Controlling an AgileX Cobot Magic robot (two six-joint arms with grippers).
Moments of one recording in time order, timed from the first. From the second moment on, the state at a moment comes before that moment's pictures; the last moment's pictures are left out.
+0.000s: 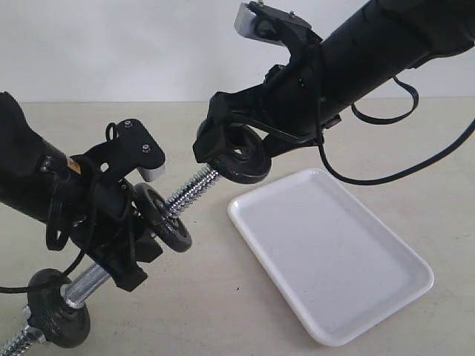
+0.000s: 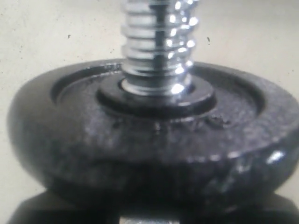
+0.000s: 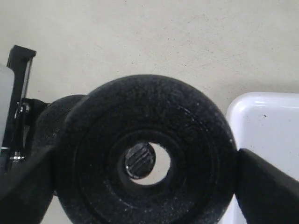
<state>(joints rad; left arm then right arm) -0.51 1.52 -0.82 -0.39 0.53 0.77 0.50 1.64 -1.24 0.71 0.77 -0.45</state>
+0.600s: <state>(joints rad) -0.51 1.47 -0.81 -0.42 0.57 0.81 0.50 1.64 -1.24 0.84 0.79 -0.50</state>
